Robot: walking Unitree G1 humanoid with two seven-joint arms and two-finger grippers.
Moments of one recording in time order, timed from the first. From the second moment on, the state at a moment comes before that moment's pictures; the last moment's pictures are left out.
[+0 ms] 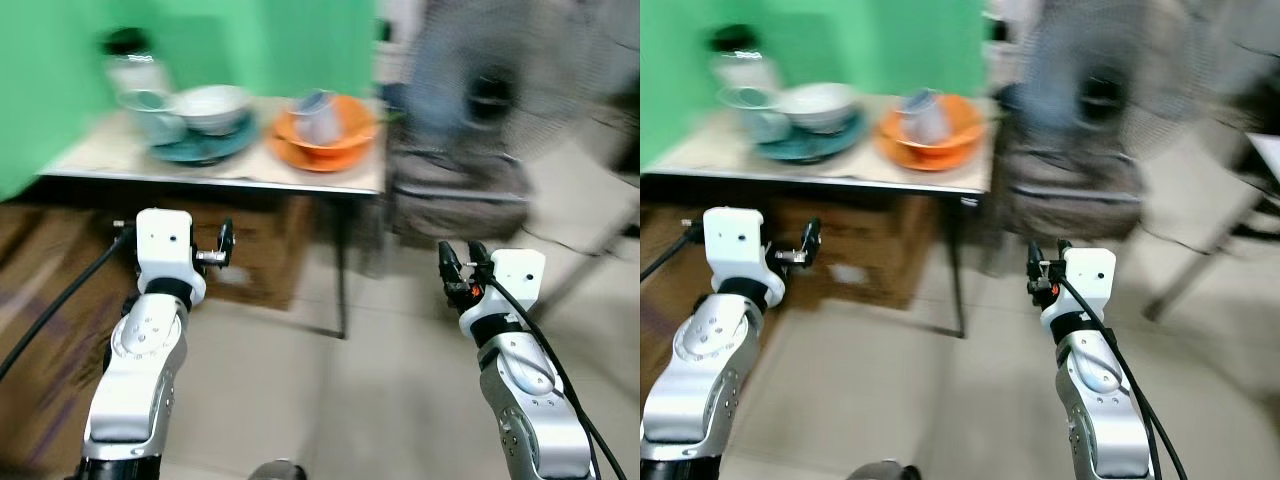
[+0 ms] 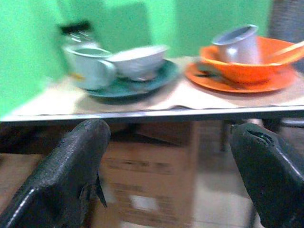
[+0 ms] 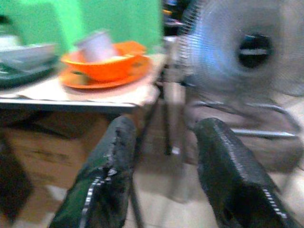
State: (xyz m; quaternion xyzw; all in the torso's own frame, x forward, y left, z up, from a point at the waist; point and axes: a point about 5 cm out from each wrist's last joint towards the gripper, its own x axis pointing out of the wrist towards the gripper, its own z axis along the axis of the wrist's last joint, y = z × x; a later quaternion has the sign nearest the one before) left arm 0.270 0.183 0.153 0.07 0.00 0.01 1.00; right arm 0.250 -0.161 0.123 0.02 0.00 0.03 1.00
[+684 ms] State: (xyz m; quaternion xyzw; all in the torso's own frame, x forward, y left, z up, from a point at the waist) left arm 0.272 0.161 0.153 0.08 0.00 -0.05 1.00; right arm 0.257 -0.155 0.123 0.02 -0.01 0.02 1.00
